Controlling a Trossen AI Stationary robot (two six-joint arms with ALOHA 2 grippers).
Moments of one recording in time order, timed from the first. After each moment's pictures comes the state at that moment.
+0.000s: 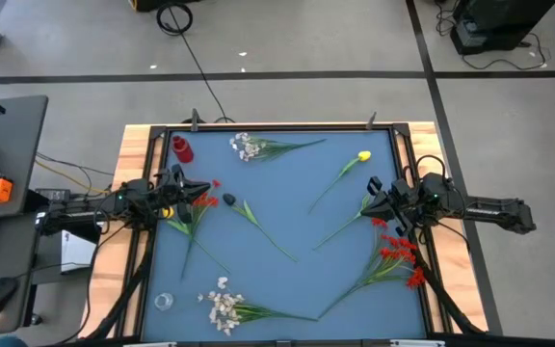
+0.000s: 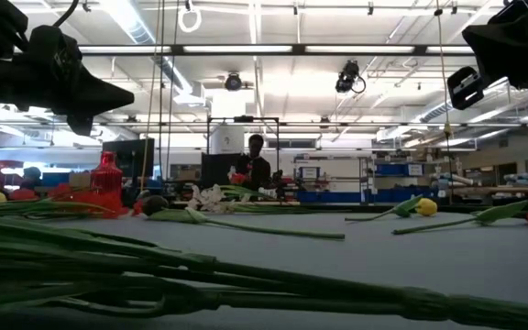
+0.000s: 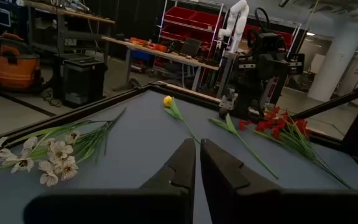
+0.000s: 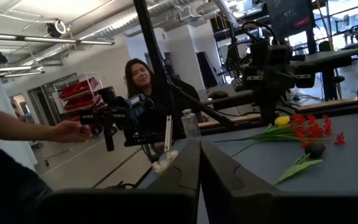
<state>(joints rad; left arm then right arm) 0.10 0.03 0.01 0.04 -0.20 -0.24 -0.19 0.10 0.01 0.27 -0.49 0.36</state>
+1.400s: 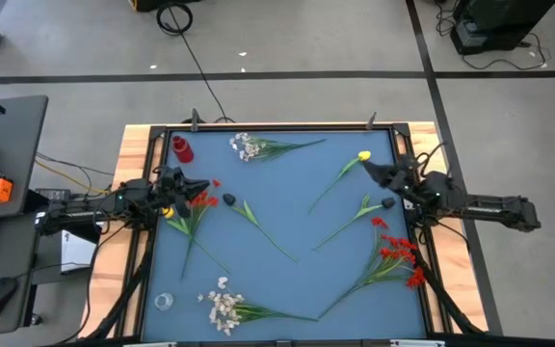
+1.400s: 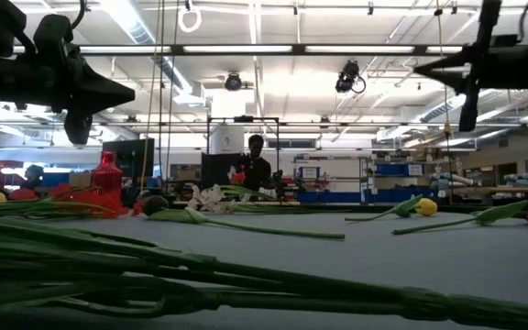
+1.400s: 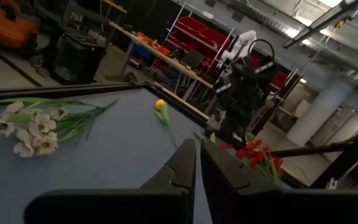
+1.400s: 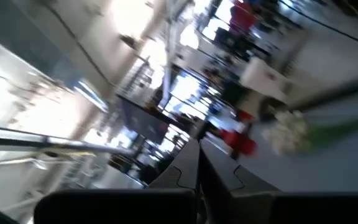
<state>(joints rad) 0.10 0.04 0.01 0.08 -0.23 -0.54 -0.19 0.20 0.04 0.36 0.32 1.03</state>
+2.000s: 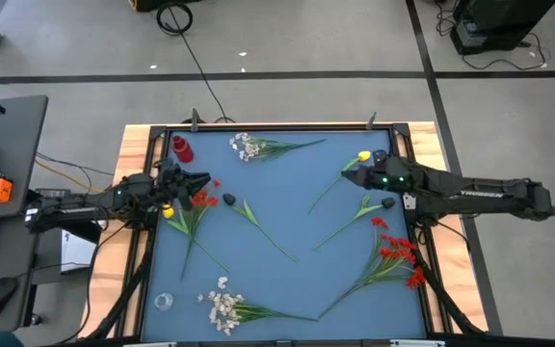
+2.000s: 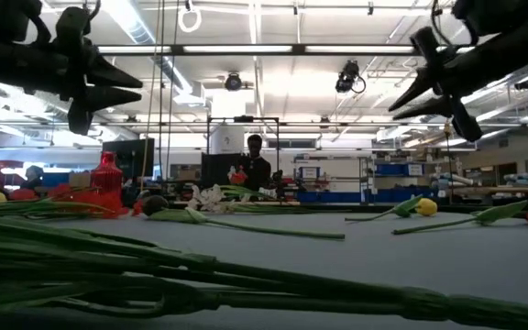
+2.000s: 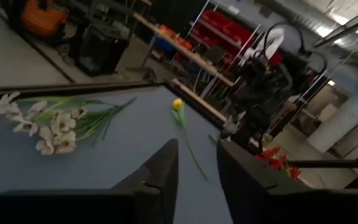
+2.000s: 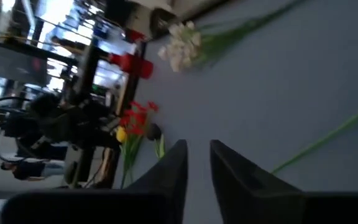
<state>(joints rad) 0.13 0.25 0.14 0.06 -0.28 -0.60 -0.26 0.69 0.39 -0.13 0.14 1.22</state>
